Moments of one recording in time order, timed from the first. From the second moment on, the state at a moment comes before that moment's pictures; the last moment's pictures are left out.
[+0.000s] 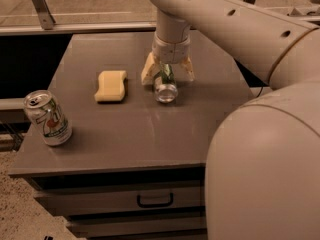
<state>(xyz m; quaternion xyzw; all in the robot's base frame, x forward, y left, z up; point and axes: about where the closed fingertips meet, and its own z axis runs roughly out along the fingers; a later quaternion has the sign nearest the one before) 0.661 -0.033 0.836 -0.08 0.99 0.02 0.07</state>
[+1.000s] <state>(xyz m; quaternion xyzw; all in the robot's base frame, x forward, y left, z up) 0.659 -0.033 0.835 -0.09 0.99 0.01 0.08</state>
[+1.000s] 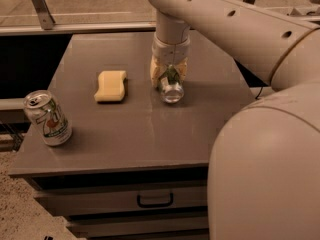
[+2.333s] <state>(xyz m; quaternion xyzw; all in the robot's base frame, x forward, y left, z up) 0.657 -0.039 0.832 -0.10 0.99 0.01 0.11</state>
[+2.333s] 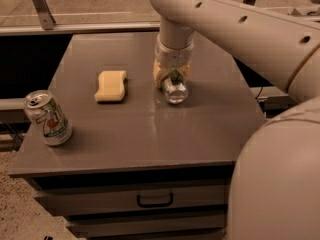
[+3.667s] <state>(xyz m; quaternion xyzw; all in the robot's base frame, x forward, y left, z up) 0.642 -0.085 0.919 -0.22 0.94 0.10 0.23</state>
